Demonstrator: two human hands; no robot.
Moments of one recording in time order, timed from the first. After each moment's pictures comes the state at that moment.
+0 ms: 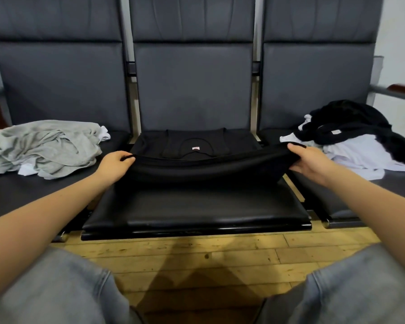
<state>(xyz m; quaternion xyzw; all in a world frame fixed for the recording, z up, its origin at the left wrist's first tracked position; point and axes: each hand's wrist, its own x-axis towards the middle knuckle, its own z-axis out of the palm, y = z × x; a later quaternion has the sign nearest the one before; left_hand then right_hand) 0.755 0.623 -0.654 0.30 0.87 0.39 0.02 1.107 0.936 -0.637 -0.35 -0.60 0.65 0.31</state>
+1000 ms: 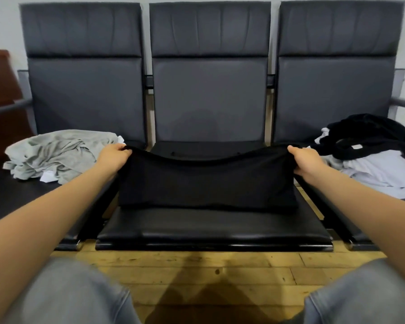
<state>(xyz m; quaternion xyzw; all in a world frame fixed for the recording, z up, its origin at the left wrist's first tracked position) 0.712 0.615 -0.622 0.24 0.86 0.45 -0.02 1.047 0.928 -0.617 -0.44 -0.59 0.57 0.36</state>
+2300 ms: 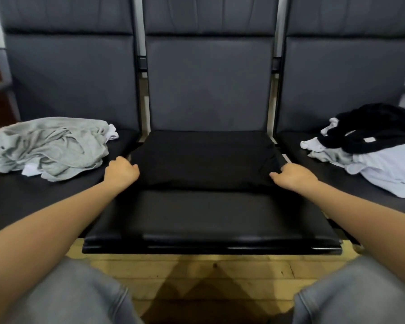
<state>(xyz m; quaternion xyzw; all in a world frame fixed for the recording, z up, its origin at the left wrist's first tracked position) 0.713 0.647 -0.682 0.17 0.95 0.25 0.01 1.026 0.923 -0.662 -0.49 -0.86 0.13 0.02</state>
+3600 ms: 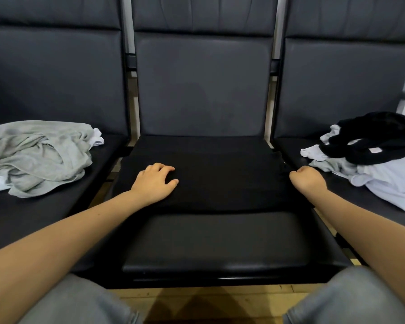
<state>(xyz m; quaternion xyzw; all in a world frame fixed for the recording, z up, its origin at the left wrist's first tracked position) 0.746 0.713 -0.692 0.45 0.88 0.14 0.01 1.023 0.987 -0.683 -0.56 -0.77 0.24 0.20</state>
